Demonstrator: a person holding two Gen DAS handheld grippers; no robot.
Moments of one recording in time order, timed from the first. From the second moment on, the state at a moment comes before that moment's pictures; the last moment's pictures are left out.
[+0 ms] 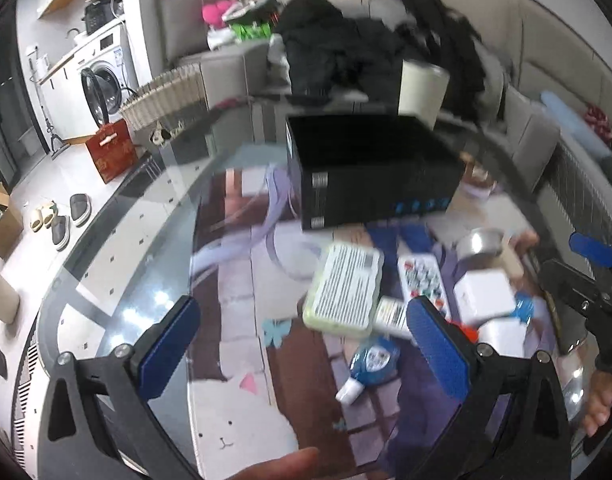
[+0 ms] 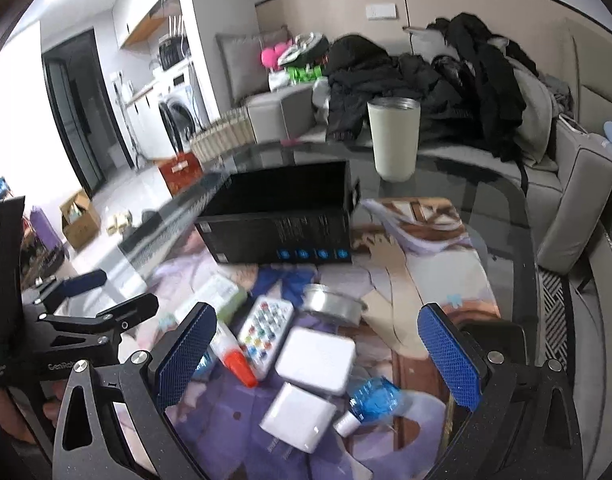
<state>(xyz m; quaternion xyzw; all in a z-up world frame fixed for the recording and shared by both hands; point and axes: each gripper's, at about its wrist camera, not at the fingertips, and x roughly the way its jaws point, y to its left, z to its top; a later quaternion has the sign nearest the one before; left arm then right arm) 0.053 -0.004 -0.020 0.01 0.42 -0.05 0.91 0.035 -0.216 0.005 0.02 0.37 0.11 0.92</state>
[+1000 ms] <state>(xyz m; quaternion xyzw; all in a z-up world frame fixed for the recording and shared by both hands) 0.037 -0.052 -0.066 0.13 0.49 -0.15 0.85 0.021 -0.194 -0.067 0.00 0.51 0.18 0.84</state>
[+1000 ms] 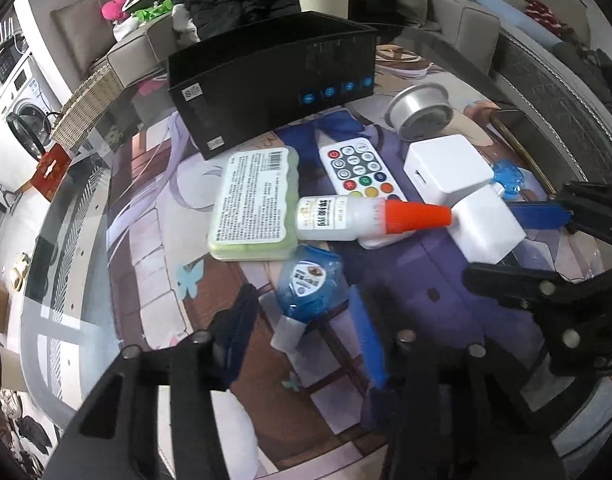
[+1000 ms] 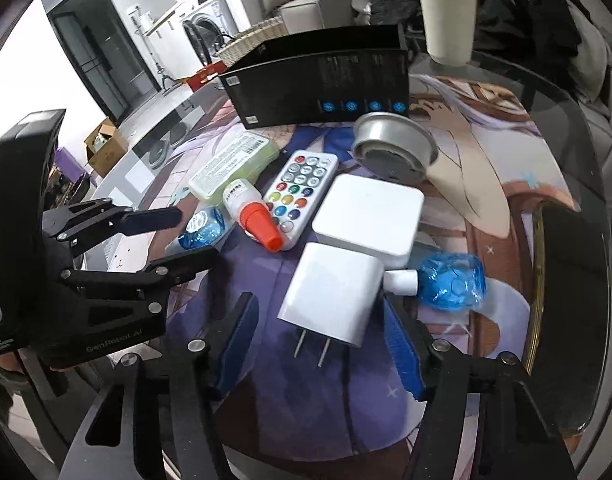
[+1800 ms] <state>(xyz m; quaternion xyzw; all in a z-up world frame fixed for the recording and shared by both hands) 0.043 -0.029 -0.073 0.06 0.49 -0.13 0.86 0.027 -0.175 -0.069 -0.03 0.51 0.20 0.84</state>
